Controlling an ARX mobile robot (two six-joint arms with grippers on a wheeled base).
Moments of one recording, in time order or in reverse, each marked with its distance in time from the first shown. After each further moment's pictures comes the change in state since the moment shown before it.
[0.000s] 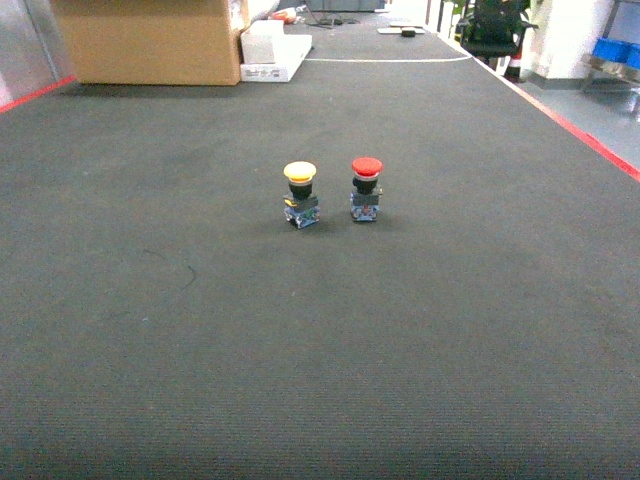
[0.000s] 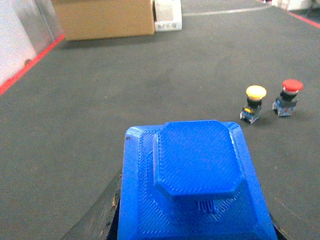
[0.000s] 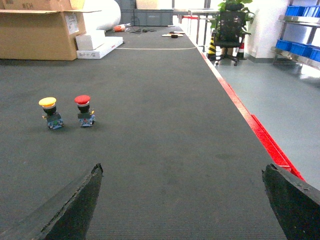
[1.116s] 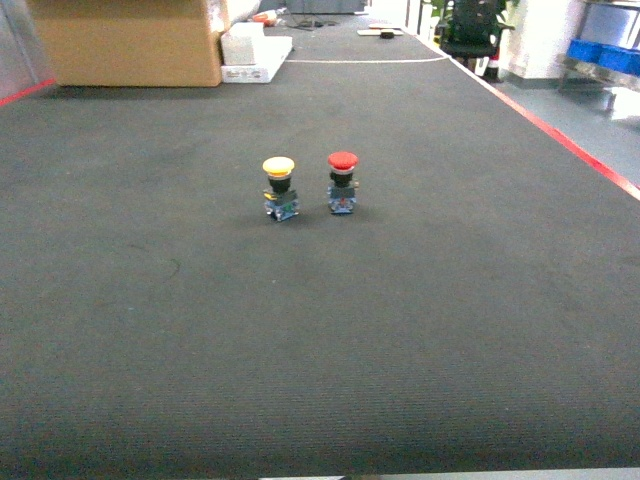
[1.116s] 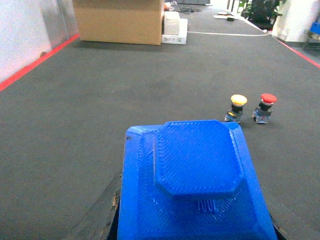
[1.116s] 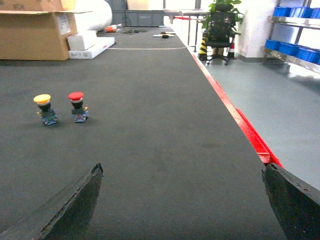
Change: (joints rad) left arm -0.113 -0.571 -0.026 -0.509 -0.193 -0.128; right arm 0.000 0.000 0.000 0.000 -0.001 0.000
